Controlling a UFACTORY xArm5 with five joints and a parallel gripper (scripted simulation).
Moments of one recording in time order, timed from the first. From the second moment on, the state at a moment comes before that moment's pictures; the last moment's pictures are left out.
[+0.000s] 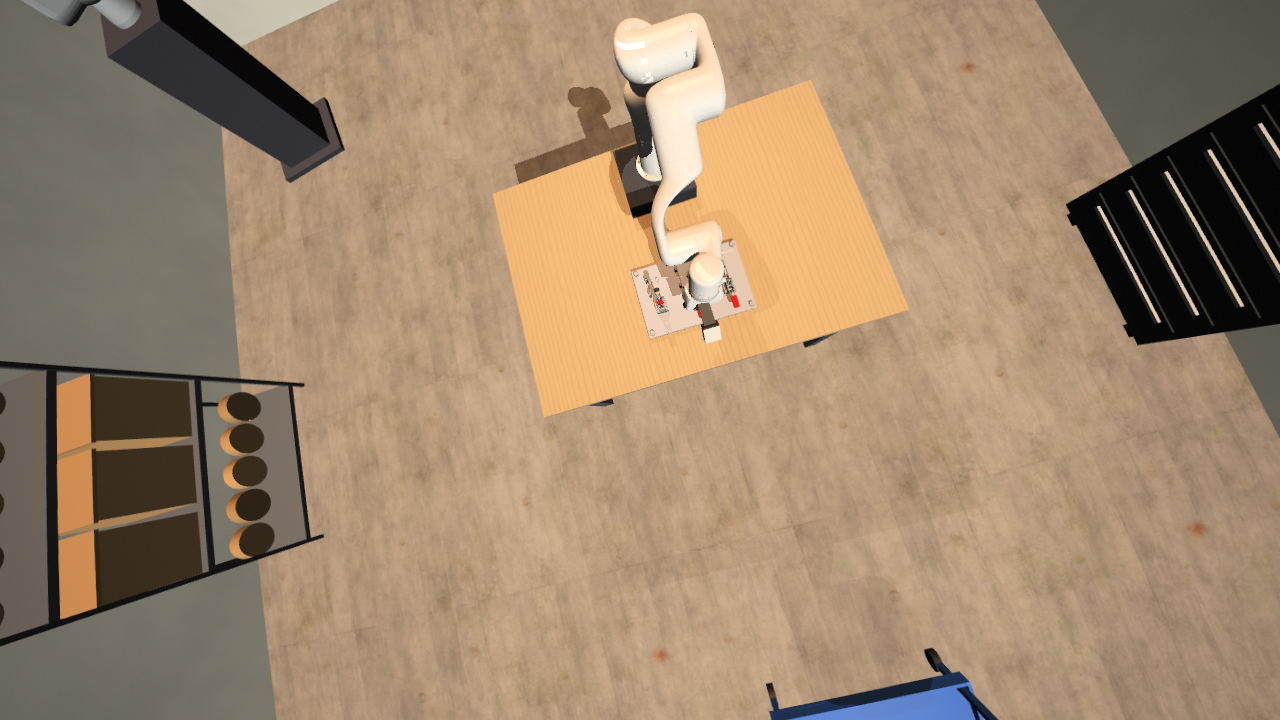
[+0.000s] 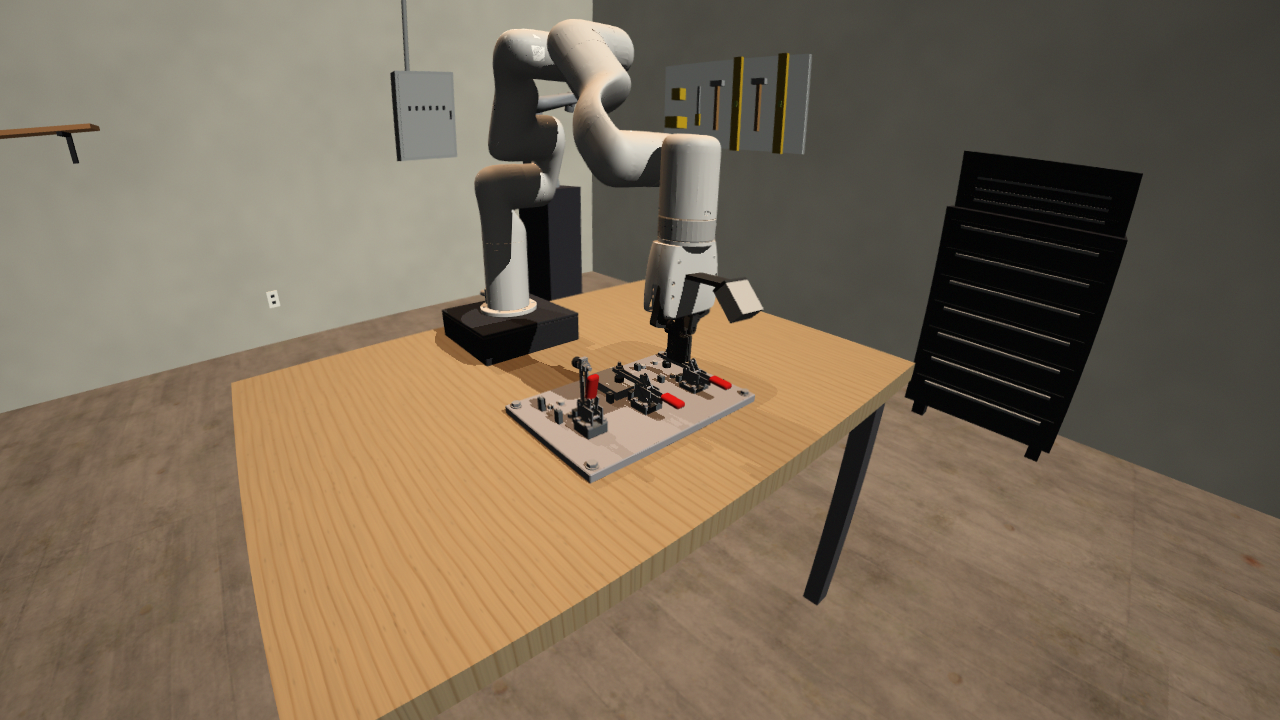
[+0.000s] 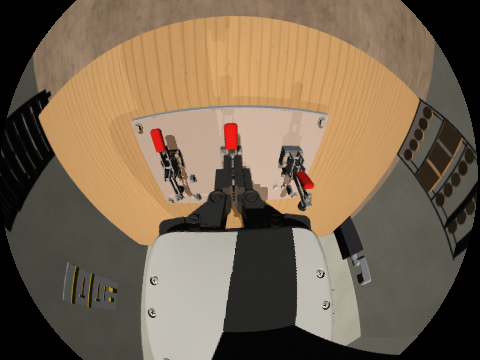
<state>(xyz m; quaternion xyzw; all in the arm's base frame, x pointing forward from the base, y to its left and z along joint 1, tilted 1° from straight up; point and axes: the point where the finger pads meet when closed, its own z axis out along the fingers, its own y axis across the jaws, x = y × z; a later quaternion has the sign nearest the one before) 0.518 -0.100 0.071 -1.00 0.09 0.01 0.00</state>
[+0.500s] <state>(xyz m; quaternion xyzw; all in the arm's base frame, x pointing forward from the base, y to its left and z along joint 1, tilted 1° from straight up) 0.518 -0.100 0.076 -1.00 0.09 0.01 0.00</state>
